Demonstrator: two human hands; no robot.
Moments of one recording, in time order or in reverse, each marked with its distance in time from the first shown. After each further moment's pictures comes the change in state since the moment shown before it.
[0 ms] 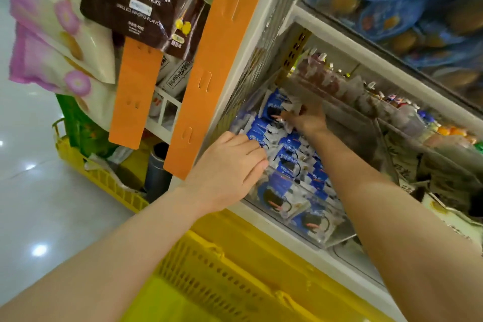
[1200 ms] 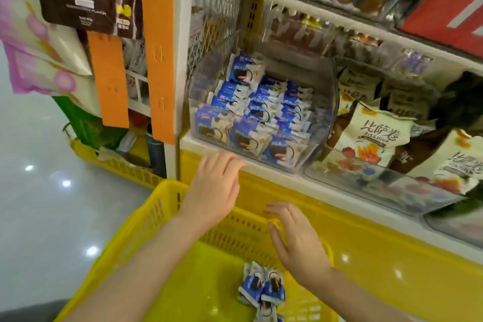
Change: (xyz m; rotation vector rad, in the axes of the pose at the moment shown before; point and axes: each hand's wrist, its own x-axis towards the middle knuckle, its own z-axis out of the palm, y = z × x) left_hand -0.077 0.077 0.032 -0.010 0.040 -0.060; right_hand -0.314 0.135 -0.001 -0.170 -0.055 -0.538
